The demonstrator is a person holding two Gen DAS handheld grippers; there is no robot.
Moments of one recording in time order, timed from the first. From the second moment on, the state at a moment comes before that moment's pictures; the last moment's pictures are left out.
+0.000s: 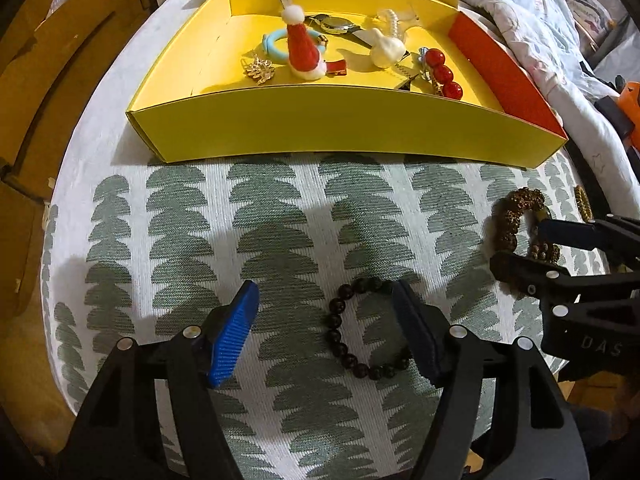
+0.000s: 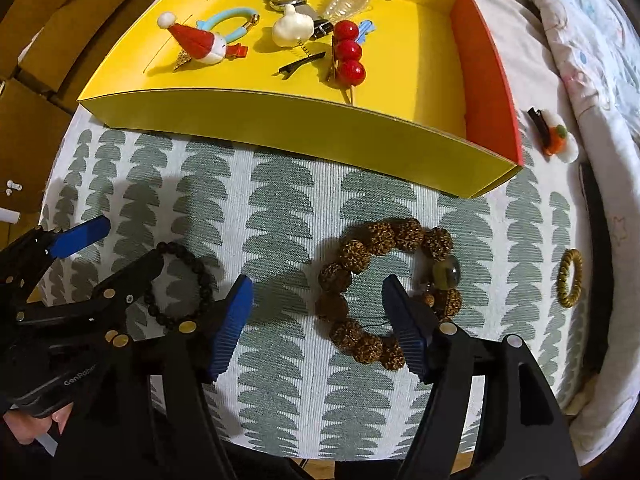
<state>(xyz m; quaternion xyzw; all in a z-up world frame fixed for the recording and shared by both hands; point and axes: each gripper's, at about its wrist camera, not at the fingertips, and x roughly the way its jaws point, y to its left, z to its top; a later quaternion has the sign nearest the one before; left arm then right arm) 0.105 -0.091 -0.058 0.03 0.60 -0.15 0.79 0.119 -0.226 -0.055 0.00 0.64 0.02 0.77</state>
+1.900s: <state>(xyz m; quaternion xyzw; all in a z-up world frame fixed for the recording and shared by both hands) 0.089 -0.106 -0.080 0.05 0.61 -0.14 0.78 0.119 -0.243 -0.091 -0.02 0.66 0.02 0.75</state>
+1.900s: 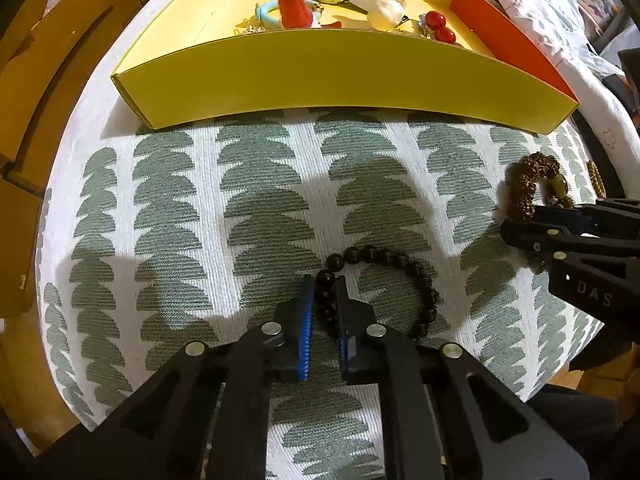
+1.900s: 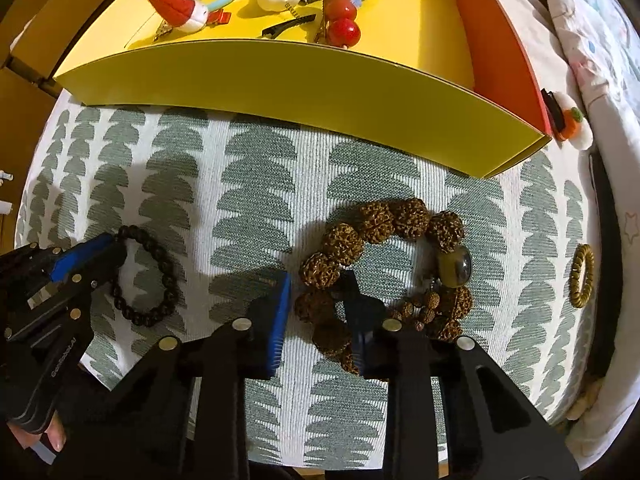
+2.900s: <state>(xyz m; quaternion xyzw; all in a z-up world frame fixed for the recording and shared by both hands) 0.086 -0.098 -0.032 0.02 0.57 -0.18 0.80 0.099 -0.245 -0.018 0.05 0.61 0.08 0.79</state>
